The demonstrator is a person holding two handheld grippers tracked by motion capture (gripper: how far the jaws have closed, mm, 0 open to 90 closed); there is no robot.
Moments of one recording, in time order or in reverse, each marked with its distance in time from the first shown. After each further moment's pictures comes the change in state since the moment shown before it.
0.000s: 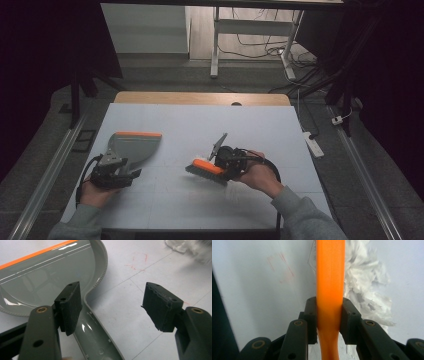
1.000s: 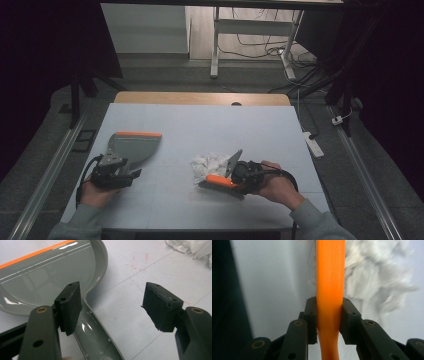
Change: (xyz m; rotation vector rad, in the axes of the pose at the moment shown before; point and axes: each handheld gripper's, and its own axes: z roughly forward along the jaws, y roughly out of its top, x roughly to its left) left arm -0.001 0.000 0.000 0.003 0.004 0.000; right arm 0.018 -0.046 -0.006 0.043 -0.006 -0.123
